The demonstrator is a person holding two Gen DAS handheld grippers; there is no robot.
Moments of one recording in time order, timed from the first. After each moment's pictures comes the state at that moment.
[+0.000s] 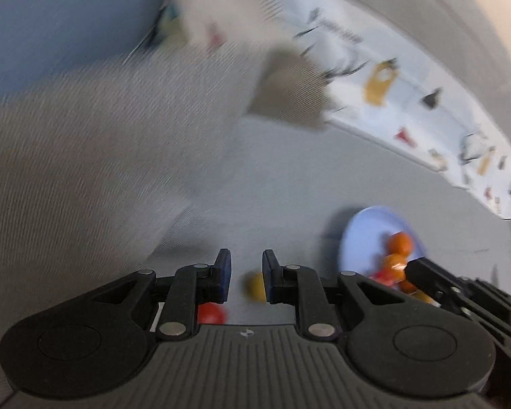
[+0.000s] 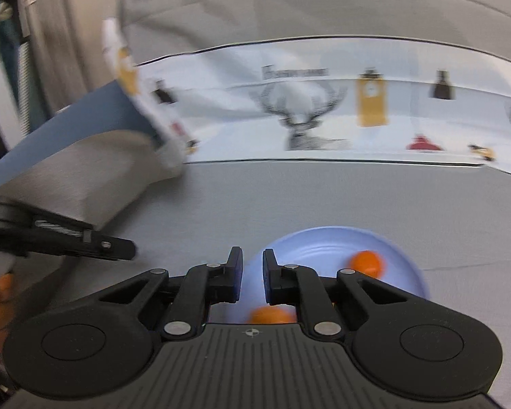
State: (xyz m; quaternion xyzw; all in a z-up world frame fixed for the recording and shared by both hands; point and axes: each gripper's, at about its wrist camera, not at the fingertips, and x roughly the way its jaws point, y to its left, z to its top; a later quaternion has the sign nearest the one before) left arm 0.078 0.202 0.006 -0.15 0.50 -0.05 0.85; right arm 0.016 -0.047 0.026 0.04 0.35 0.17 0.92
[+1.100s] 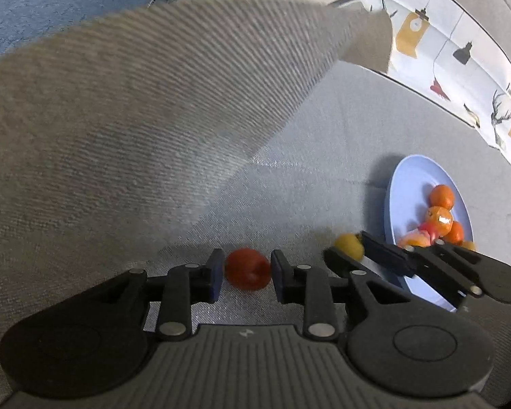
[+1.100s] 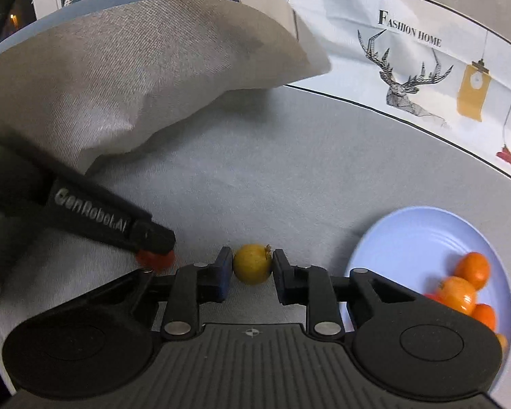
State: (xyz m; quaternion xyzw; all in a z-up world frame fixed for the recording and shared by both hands) left arm 0.076 0.205 -0.015 -0.10 0.56 -0.04 0.82; right arm 0.033 0.050 -0.021 -0.09 0.42 0.23 0.87
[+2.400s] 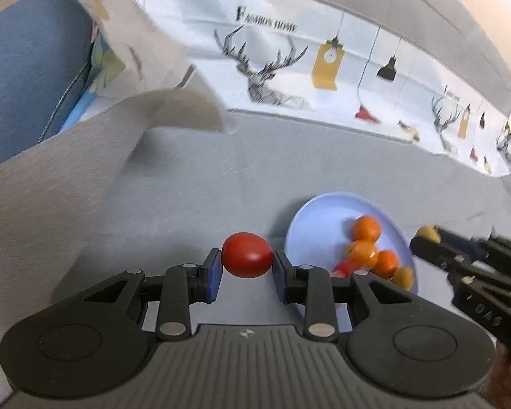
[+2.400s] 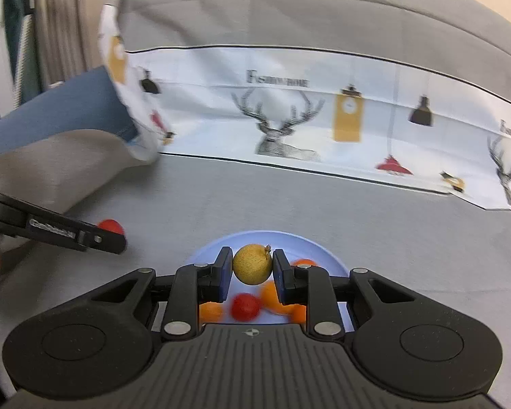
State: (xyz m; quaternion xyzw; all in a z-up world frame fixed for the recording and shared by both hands) left arm 0.073 0.123 0.024 -0.08 0.45 -0.11 0.88; right arm 0.015 -0.100 0.037 -0.03 0.34 0.12 0.93
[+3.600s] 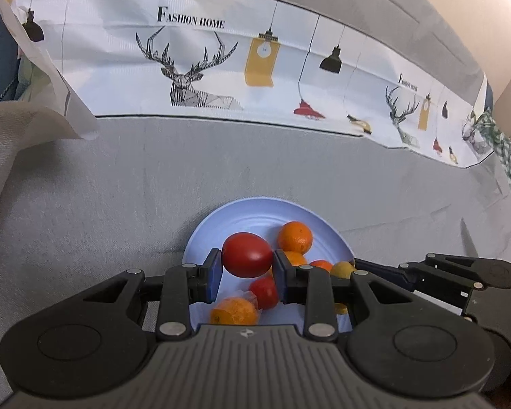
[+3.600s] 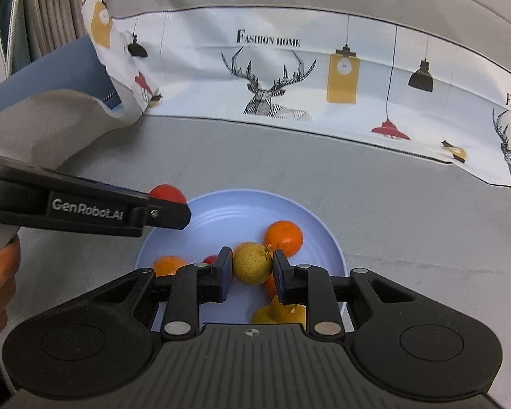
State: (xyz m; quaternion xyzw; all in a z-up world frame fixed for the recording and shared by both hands) left arm 0.081 0.048 0.006 -0.07 0.44 -0.17 0.88; right arm 0.030 -0.114 0.012 -0.05 0.40 0.14 0.90
